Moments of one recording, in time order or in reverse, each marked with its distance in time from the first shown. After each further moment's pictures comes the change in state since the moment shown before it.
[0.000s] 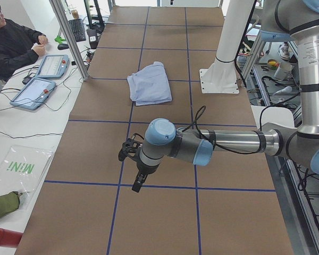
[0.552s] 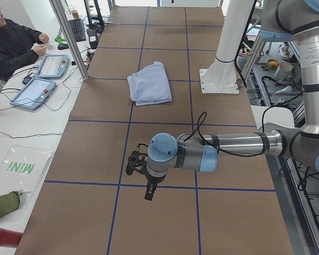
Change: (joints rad) left arm -0.010 0.032 0.041 0.087 -0.070 -0.003; right arm 0.053 -0.017 -0.005 0.012 0.026 -0.009
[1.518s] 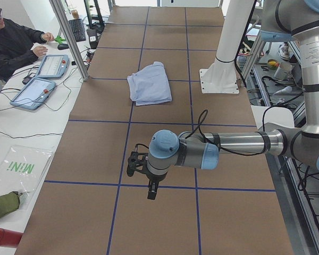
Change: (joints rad) left arm 0.006 -0.001 -0.070 -0.005 0.025 -0.173; right arm 0.003 0.002 -0.016 0.034 0.002 0.002
